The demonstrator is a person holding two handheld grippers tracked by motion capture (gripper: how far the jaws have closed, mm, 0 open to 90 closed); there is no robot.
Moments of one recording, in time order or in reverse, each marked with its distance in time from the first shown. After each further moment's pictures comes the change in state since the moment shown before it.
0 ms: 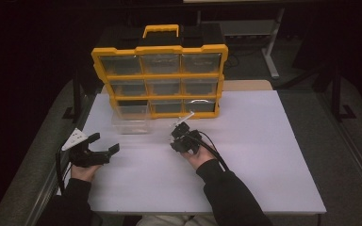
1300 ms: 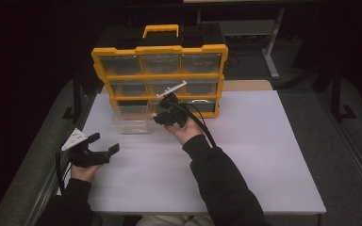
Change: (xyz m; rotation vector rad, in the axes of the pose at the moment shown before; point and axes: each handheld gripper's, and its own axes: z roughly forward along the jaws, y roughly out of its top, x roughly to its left) left arm -0.001 0.000 0.000 -0.005 -0.002 -0.004; right arm -0.004 0.086 -0.025 -0.149 0.094 0.002
